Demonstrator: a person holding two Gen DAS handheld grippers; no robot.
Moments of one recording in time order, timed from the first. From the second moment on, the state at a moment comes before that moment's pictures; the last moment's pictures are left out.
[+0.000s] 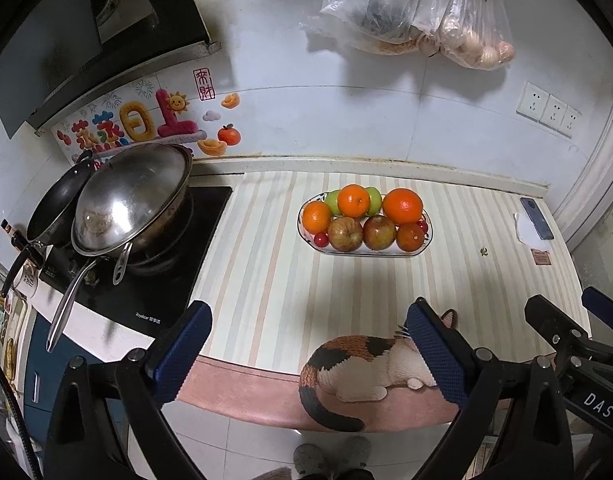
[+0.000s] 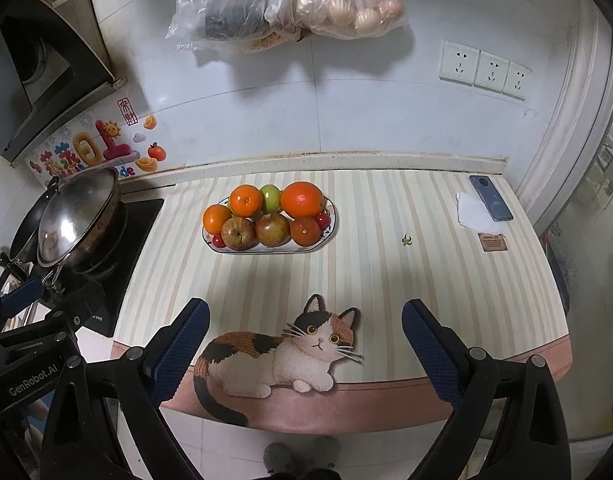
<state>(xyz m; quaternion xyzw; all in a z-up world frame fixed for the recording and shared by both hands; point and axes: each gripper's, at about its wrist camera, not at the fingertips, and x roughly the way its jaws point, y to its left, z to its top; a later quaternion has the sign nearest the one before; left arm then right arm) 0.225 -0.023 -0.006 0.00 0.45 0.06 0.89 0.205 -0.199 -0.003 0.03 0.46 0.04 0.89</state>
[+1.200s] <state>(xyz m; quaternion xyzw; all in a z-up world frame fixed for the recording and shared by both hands) 0.207 -0.026 0.005 0.00 0.43 0.06 0.90 0.185 -0.200 0.009 0.04 0.45 0.04 0.89</state>
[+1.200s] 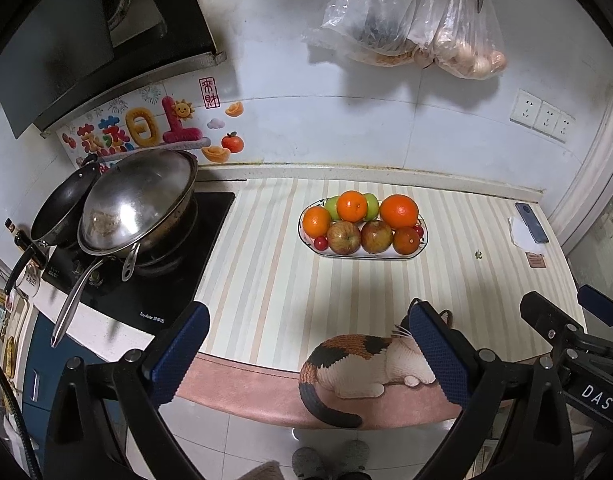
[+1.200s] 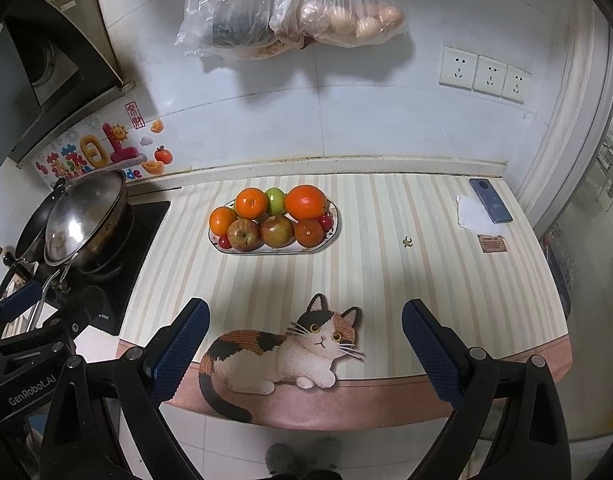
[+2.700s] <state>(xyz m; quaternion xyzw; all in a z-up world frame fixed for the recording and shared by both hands) 0.192 -0.019 0.014 0.00 0.43 0.06 0.90 0.176 -0.205 0.026 0.03 0.43 0.04 0.90</state>
